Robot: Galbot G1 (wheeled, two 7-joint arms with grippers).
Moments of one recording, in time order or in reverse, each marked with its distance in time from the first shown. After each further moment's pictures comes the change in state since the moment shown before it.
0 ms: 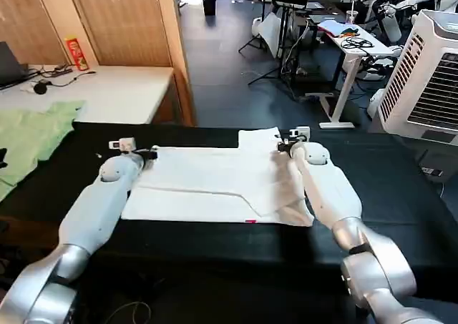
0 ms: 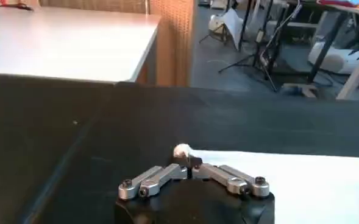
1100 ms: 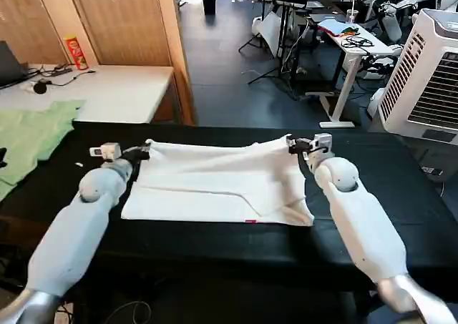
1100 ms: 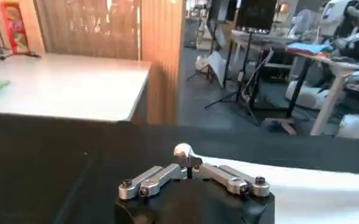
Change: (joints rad) left arm 0.331 0.158 -0.160 -0.567 -0.075 0.001 -0.067; right arm -0.437 -0.307 0.027 0.849 0.130 -0.028 0.017
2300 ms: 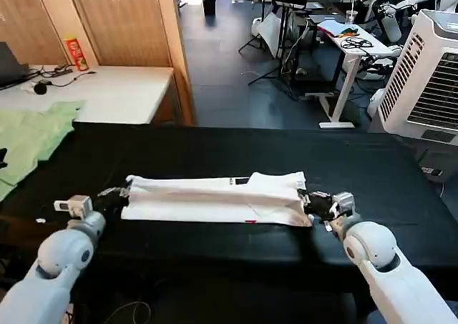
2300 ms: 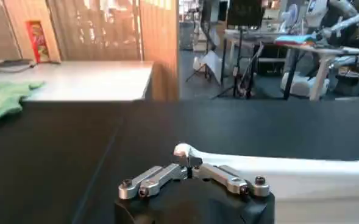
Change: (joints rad) left arm 0.538 0.063 -0.260 -0.373 0.051 -0.042 -0.005; right arm -0.439 -0.142 0.094 0.345 -0.014 -0.078 0.009
